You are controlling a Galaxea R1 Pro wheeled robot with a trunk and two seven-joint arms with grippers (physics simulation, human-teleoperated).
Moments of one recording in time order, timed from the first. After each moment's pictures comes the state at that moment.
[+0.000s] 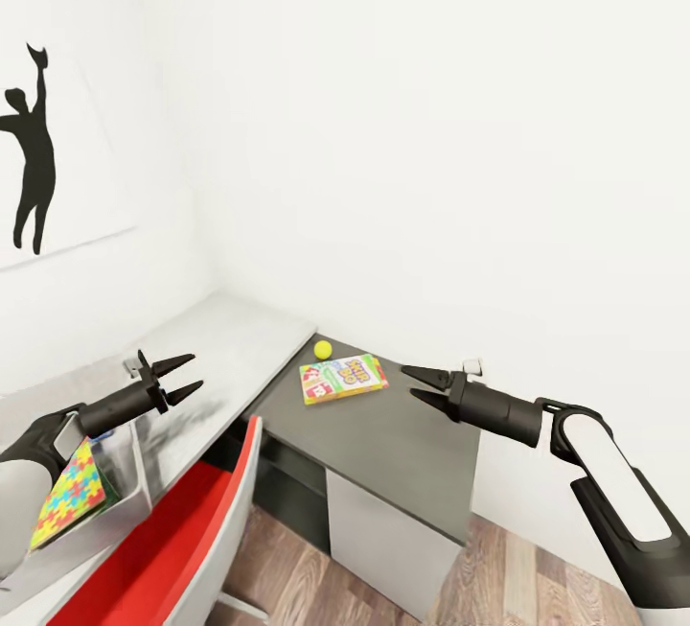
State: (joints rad) left arm -0.95 0.37 0.58 -0.27 0.00 0.84 -1.41; right arm -0.46 -0.29 0.13 -1.57 -1.46 0.96 0.10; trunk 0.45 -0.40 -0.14
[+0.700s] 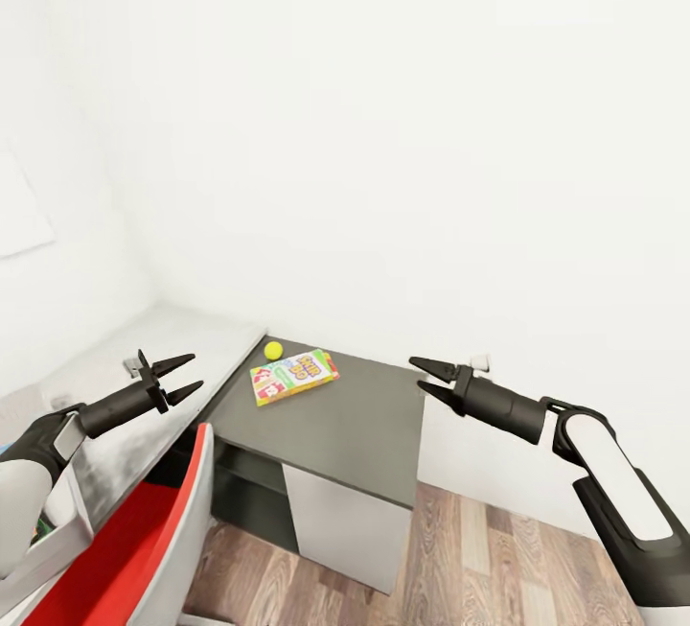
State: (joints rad) left arm -0.95 0.37 0.58 -0.27 0.00 0.84 -1.41; right arm -0.46 -0.29 0.11 -1.55 -1.46 0.90 0.10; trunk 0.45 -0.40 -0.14
